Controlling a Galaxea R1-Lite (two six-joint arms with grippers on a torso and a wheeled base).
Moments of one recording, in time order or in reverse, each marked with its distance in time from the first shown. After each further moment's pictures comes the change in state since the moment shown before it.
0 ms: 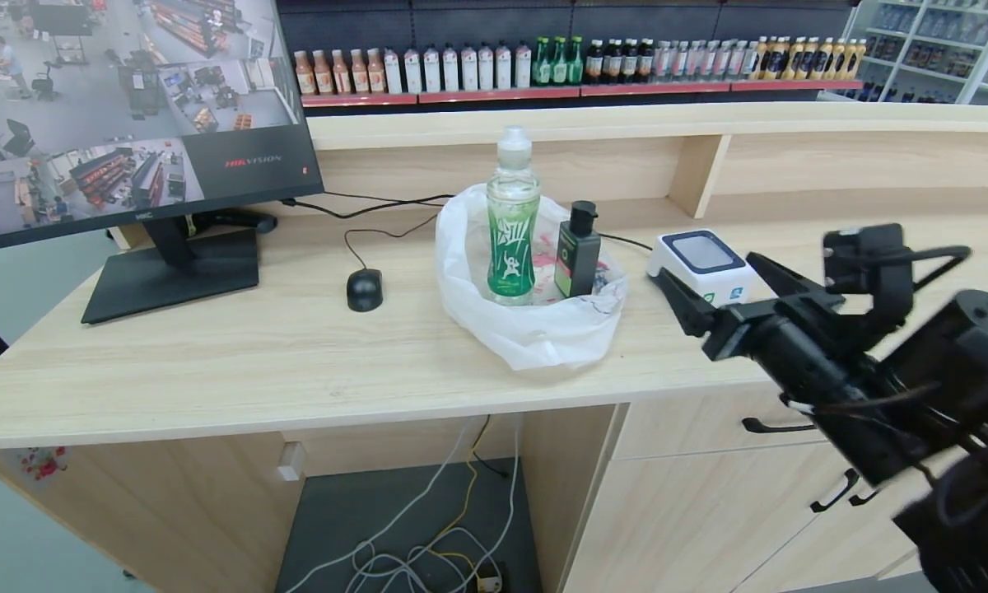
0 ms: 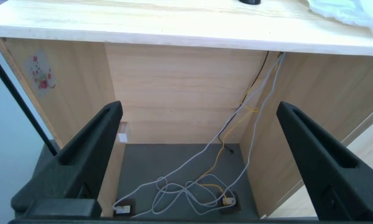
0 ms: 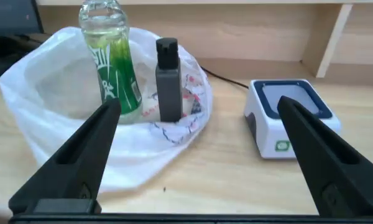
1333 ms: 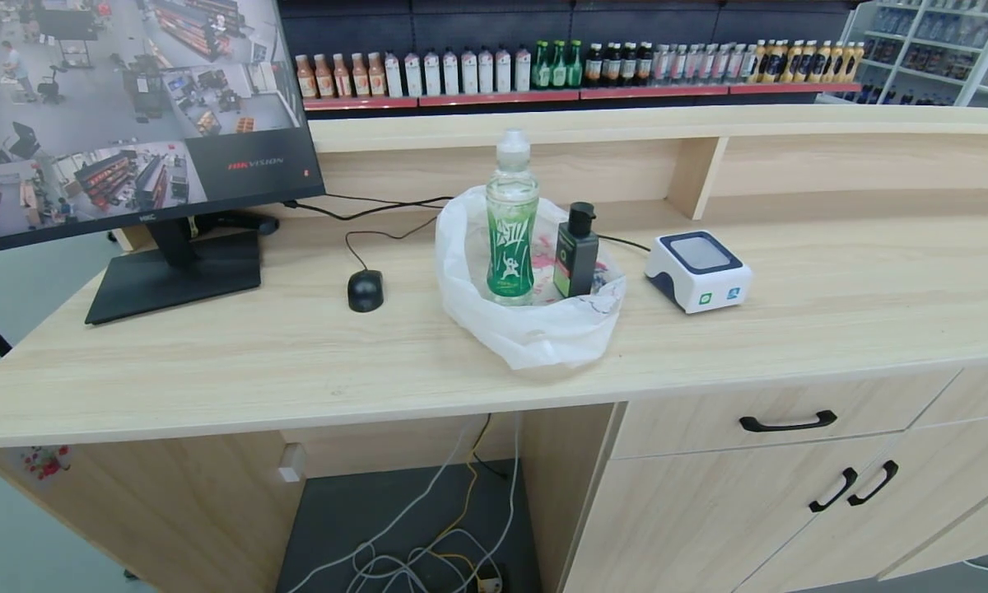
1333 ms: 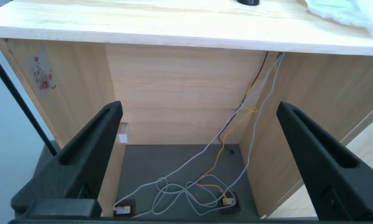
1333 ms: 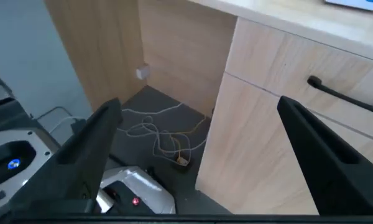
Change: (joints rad) left arm -0.001 0.000 0.000 0.000 0.000 0.001; right arm 0.172 -1.620 0.423 1.533 0.197 -0.070
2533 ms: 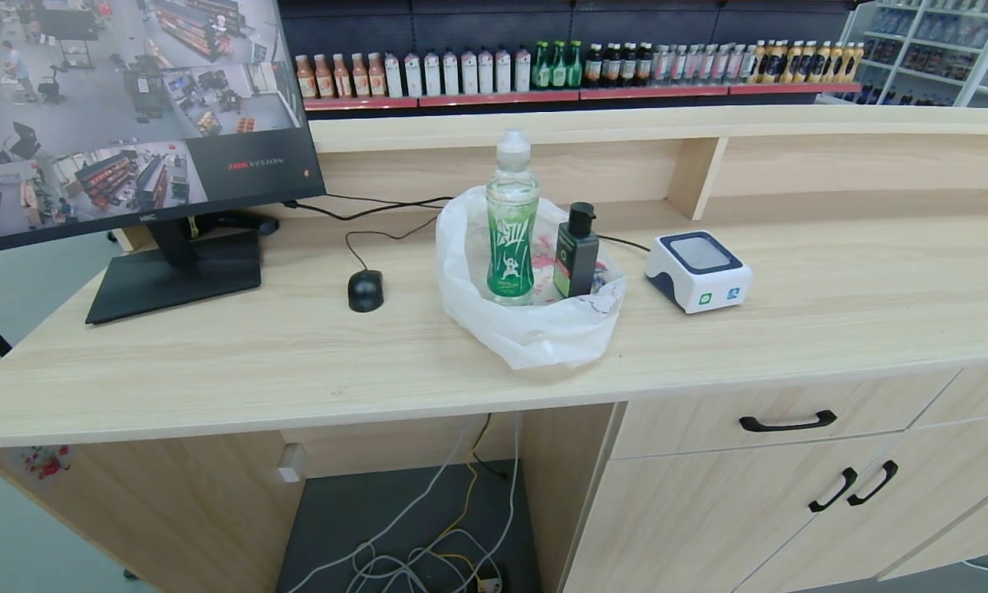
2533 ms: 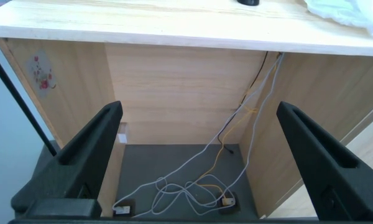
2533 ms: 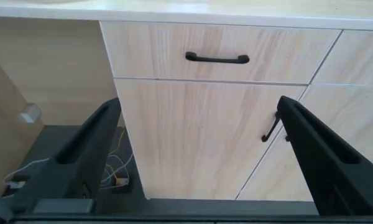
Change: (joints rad) left arm 0.000 0.000 0.000 0.000 0.000 -0.003; right arm -0.622 -0.102 0.023 0.010 0.033 0.069
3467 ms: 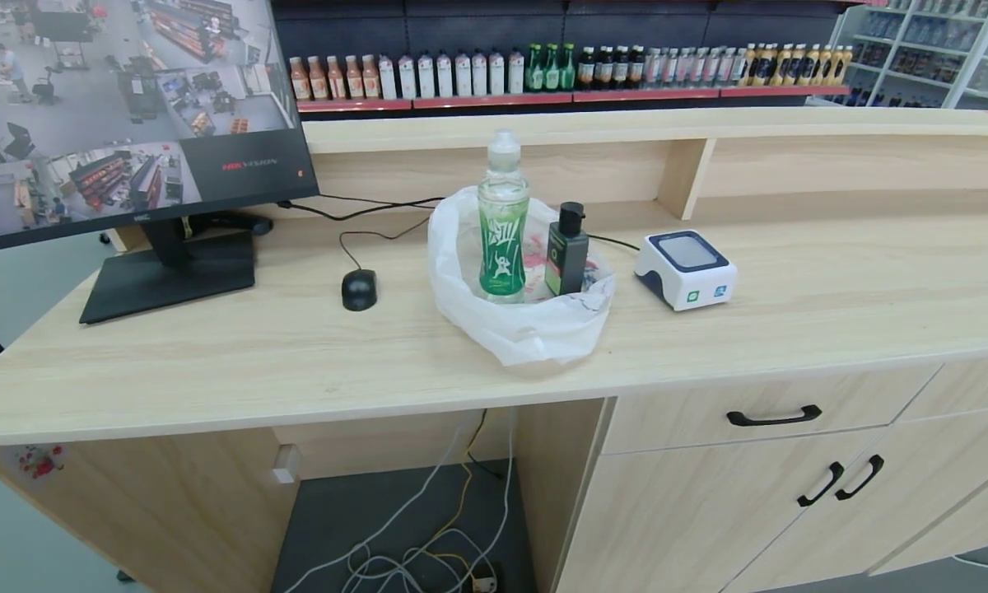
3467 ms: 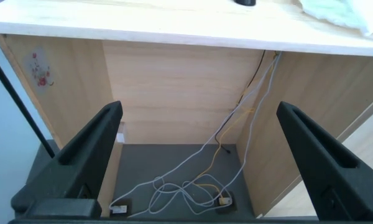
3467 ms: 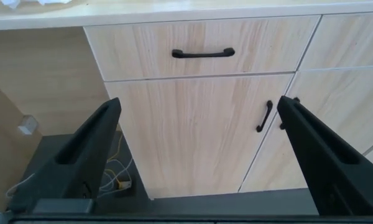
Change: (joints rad) left arm 0.000 0.000 0.000 0.000 0.000 -0.009; right arm -0.001 -0.002 0.000 0.005 -0.046 0.066
